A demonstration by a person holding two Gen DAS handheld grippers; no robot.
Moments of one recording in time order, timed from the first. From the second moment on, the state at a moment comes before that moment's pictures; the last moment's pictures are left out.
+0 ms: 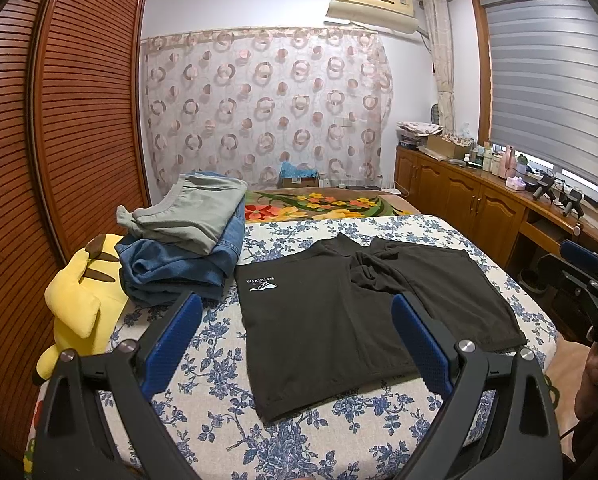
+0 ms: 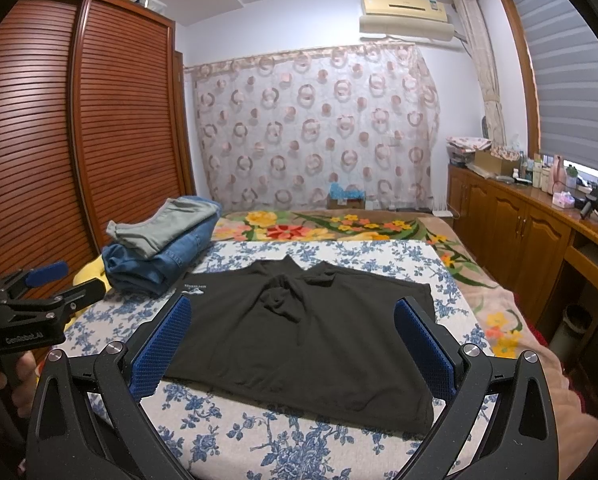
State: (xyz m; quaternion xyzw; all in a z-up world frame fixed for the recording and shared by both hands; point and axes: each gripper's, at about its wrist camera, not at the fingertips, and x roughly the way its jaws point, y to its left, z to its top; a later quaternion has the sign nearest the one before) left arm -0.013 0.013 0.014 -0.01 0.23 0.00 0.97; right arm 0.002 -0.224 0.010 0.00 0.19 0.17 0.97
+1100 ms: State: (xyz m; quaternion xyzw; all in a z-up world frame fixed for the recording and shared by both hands) left arm 0.004 0.012 -0.018 -0.02 0.28 0.00 0.96; right arm 0.020 -0.231 -0.010 0.00 0.23 0.18 0.96
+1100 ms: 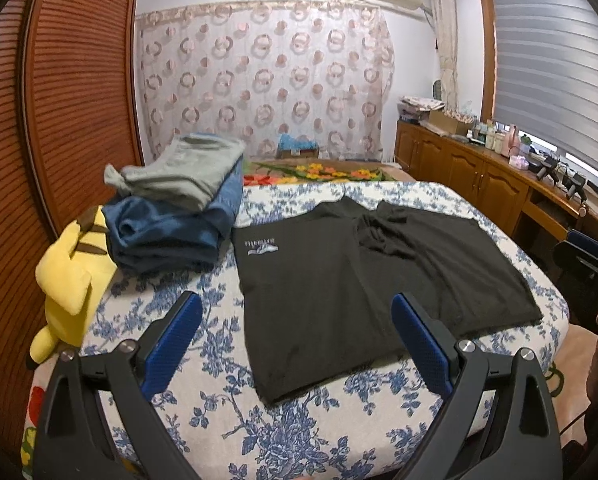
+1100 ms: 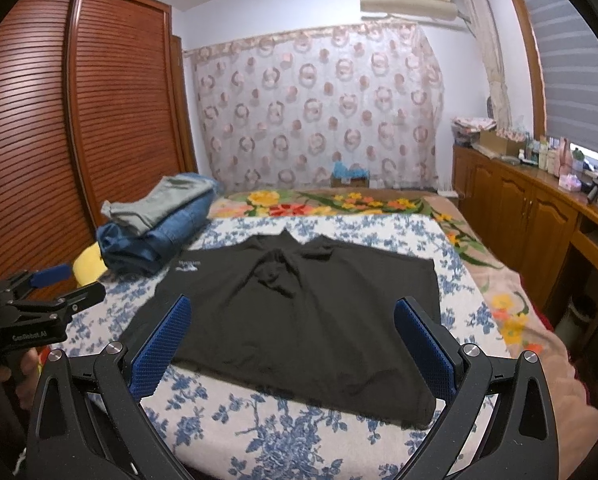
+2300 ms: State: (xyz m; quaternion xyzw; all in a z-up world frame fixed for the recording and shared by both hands) left arm 0.009 0.055 -0.100 -0.07 0.36 -0.04 0.93; right arm 0.064 -0.257 -0.120 -0.05 0.36 0.18 0.91
